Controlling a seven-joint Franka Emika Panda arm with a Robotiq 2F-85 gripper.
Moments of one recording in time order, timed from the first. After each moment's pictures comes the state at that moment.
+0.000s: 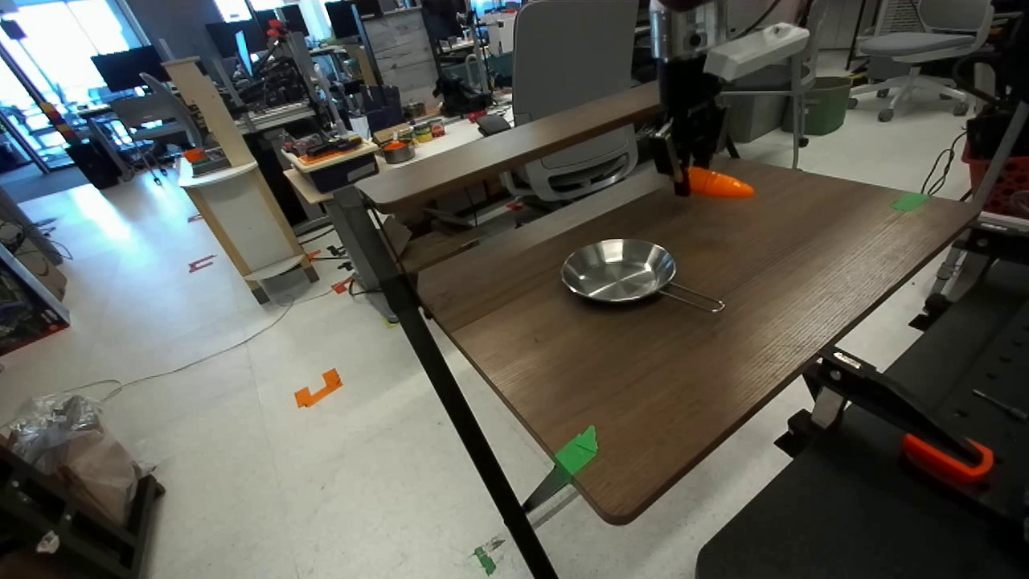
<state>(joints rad) -0.06 0.74 0.00 -1.72 -0.08 2.40 -0.09</state>
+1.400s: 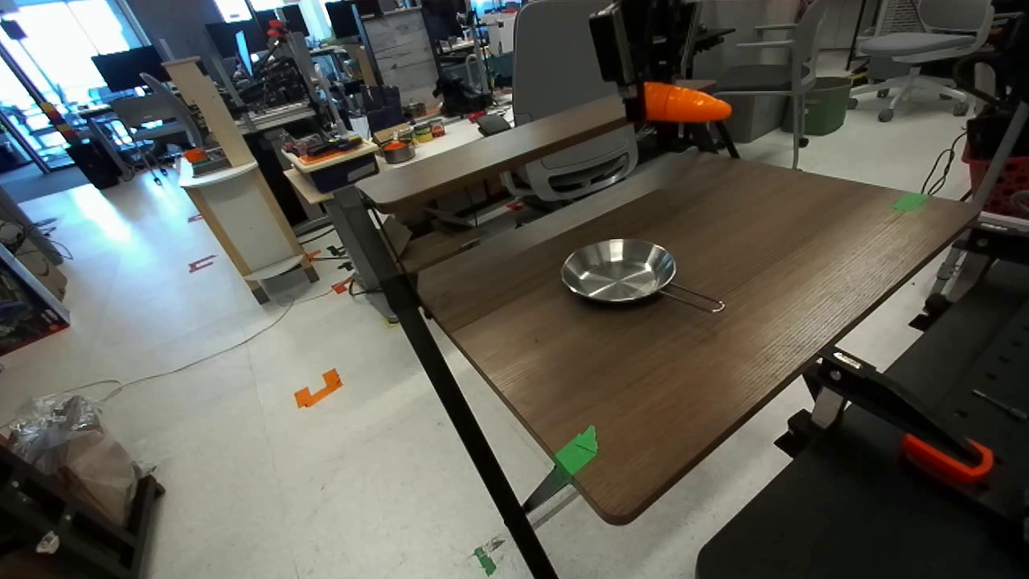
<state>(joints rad) 0.01 0.41 0.10 -1.88 0.03 2.22 -0.06</state>
